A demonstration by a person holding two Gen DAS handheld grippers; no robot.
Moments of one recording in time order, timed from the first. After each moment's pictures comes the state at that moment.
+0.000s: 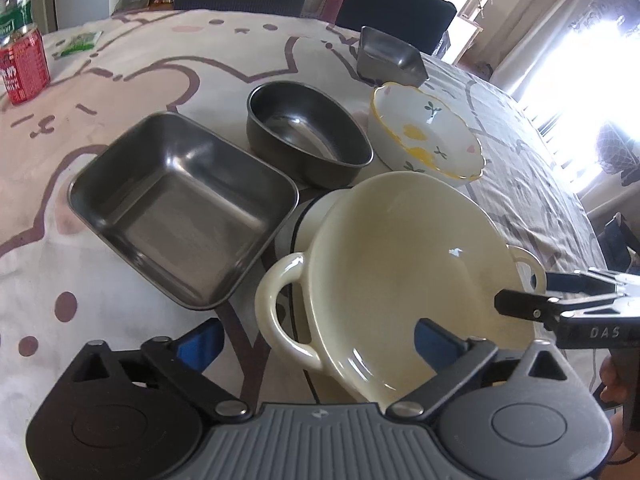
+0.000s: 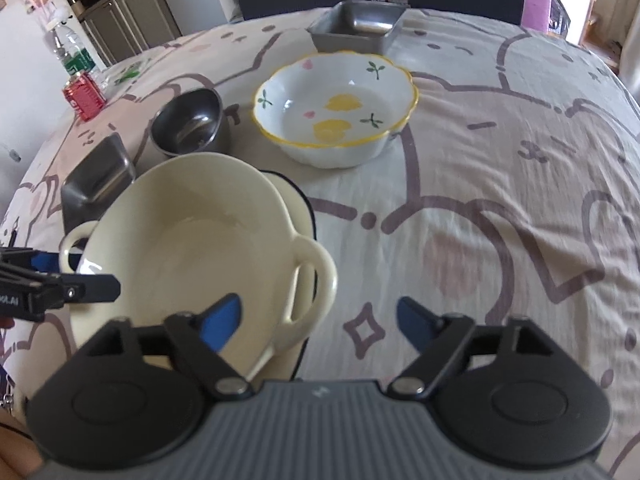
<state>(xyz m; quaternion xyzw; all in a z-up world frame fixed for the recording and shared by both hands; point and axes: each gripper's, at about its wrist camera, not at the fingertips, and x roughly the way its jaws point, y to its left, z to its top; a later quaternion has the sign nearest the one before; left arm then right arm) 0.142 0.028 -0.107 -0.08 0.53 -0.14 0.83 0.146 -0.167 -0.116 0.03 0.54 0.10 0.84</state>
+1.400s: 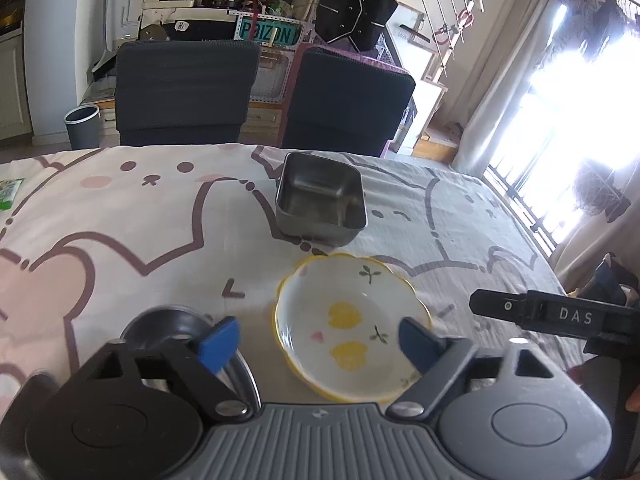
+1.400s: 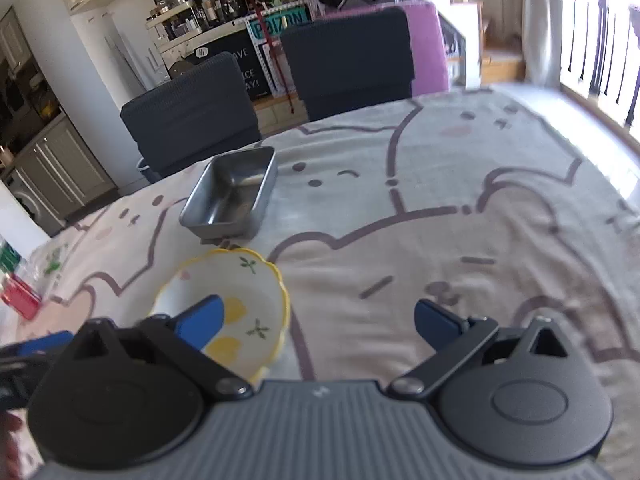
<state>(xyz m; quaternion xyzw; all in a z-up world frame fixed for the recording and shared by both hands) 0.272 -0.063 -0.063 -0.07 0.42 -0.17 0.89 0.243 -0.250 -0.079 0.16 0.43 -0.03 0.89</state>
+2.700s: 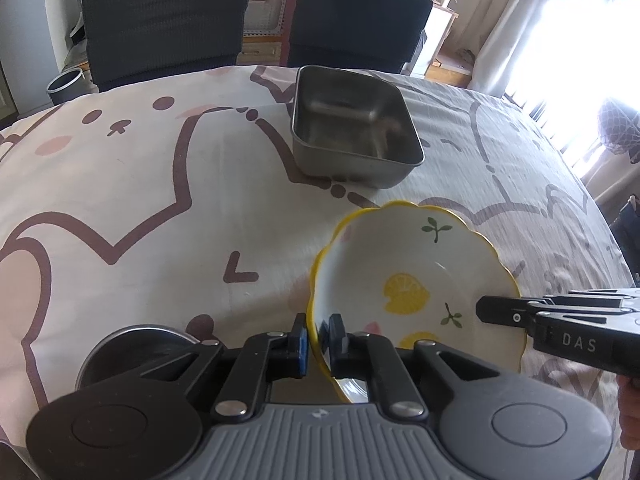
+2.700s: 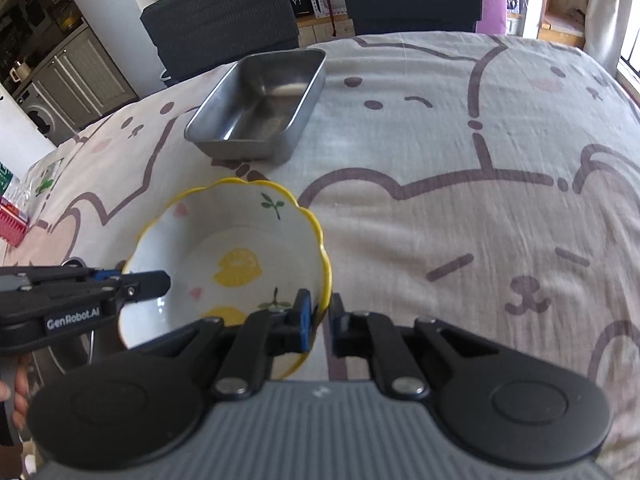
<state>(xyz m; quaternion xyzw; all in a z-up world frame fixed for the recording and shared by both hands) 0.338 -0.077 -0.130 -0.01 0.51 -0.17 0.84 0.304 -0.217 -0.136 0.10 0.53 0.04 0.84</state>
